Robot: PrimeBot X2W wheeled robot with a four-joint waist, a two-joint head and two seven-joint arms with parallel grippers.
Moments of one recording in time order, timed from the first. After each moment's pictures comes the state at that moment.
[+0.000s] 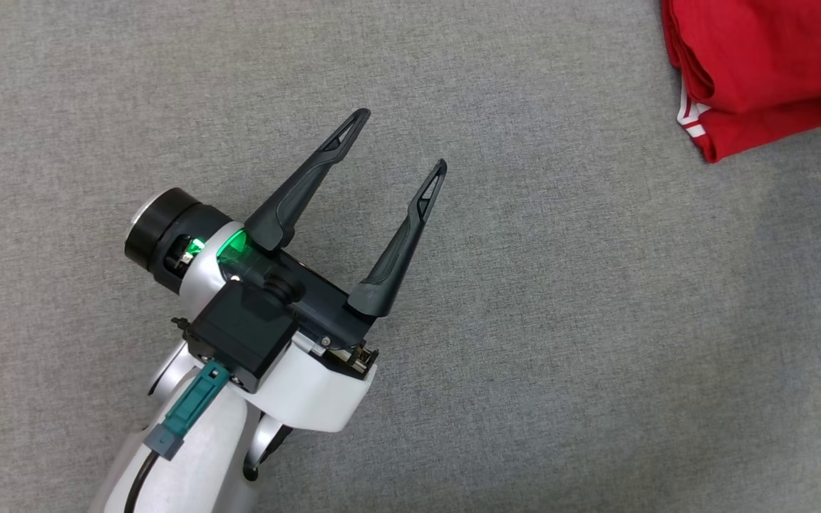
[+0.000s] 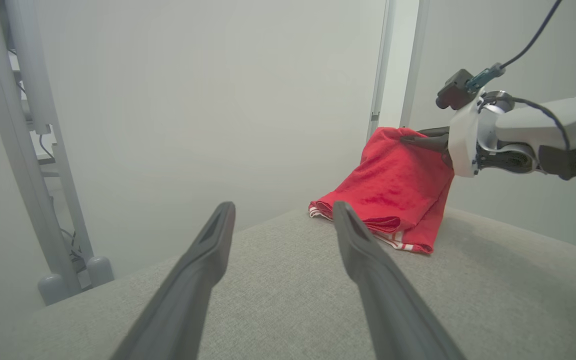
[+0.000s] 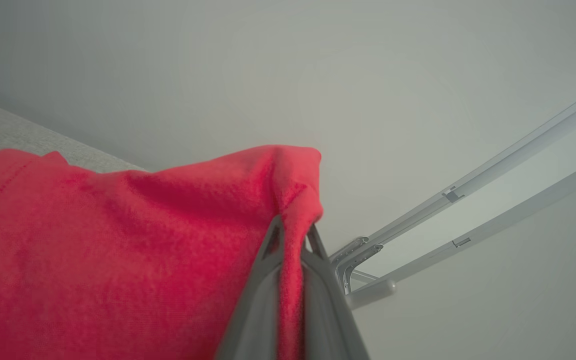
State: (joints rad) left arm -0.42 0.14 -0.41 -0.19 -0.10 -0.10 -0.16; right arm -1.07 -0.32 -0.16 0.88 -0.42 0.13 -0.26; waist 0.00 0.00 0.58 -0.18
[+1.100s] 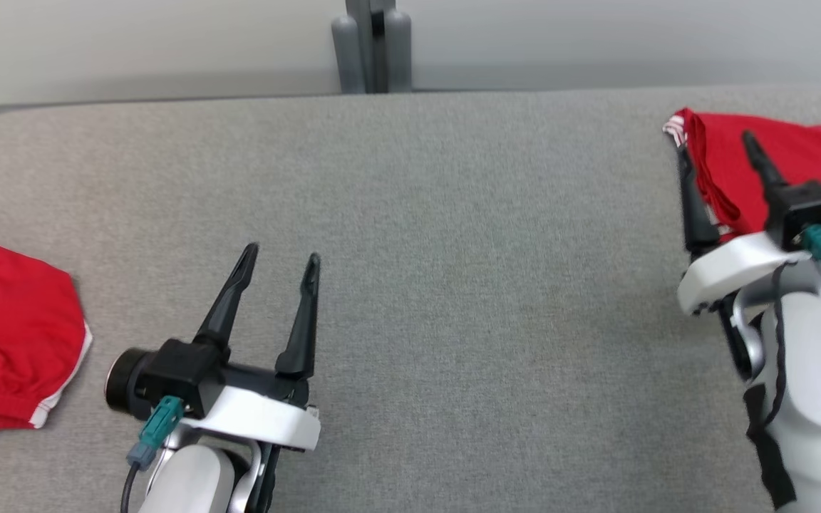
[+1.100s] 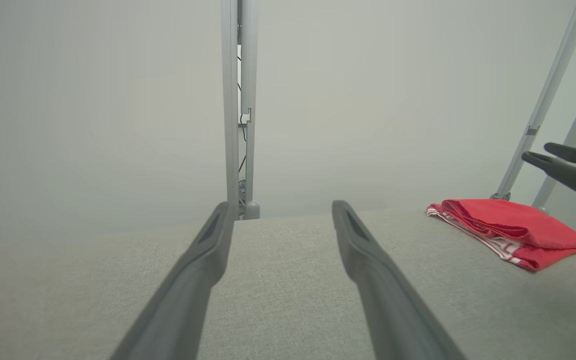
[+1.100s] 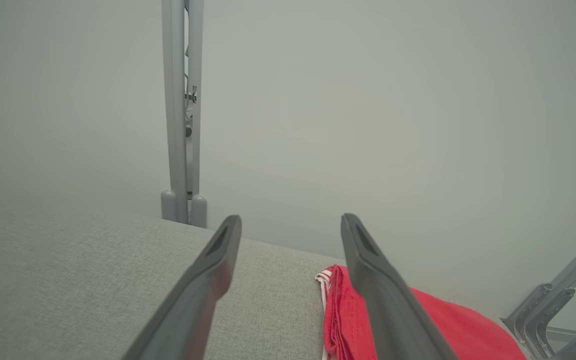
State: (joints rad) left arm -0.20 0.10 -0.29 0.09 -0.26 0.05 -0.24; right arm -0.63 -0.08 -0.05 0.63 -0.13 0.13 -0.26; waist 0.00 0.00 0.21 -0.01
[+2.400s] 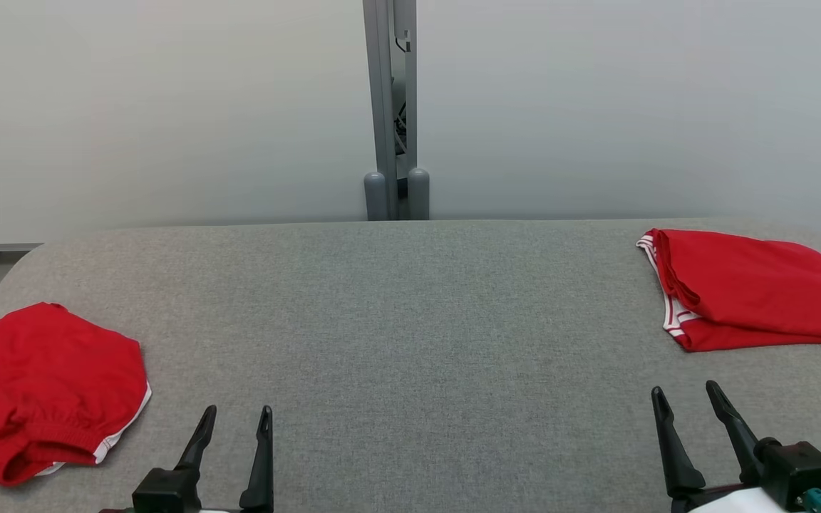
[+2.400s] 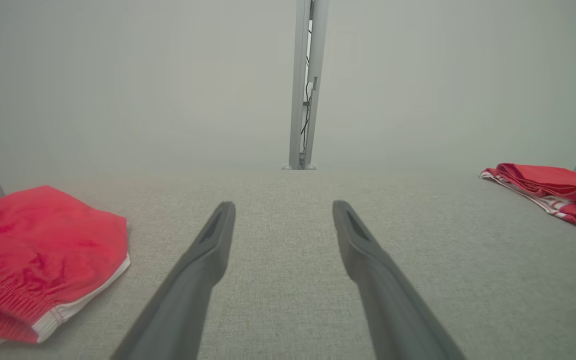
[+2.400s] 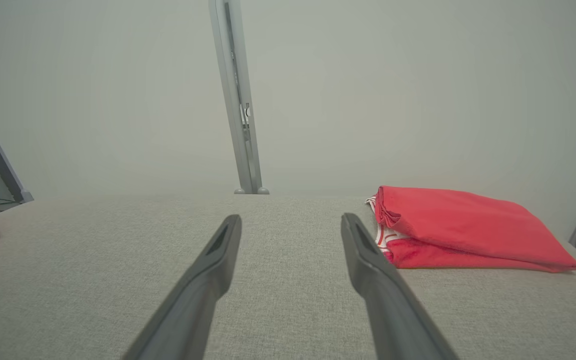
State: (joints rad) left arm 0.07 0.06 -0.14 0.26 -0.19 0.04 -0.26; right arm 0.04 -0.05 0.04 0.23 0.14 0.13 -0.26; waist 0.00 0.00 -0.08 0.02
